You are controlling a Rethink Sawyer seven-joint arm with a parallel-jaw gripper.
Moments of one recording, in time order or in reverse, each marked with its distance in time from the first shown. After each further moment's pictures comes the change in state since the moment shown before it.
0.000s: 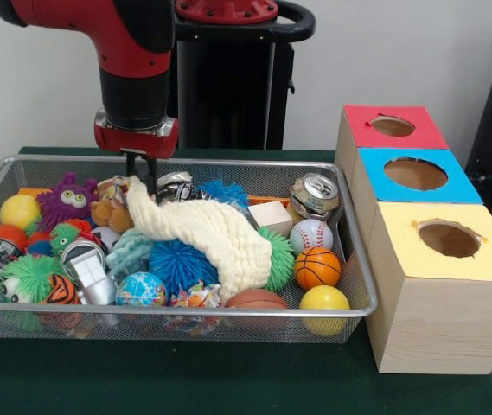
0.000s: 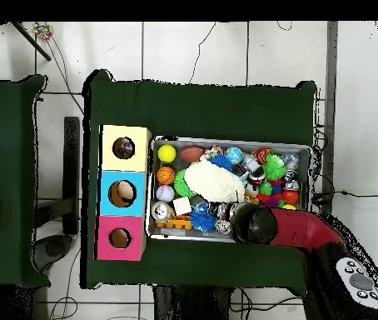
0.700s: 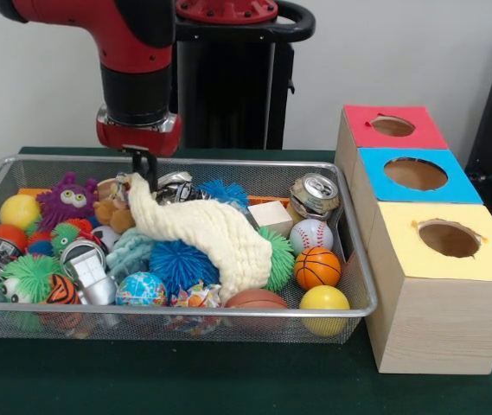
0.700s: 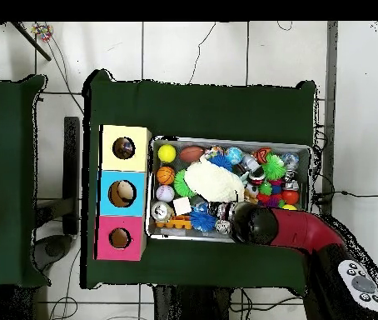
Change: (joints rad) arm -0.011 -0.020 0.015 0.021 0.028 0.000 0.000
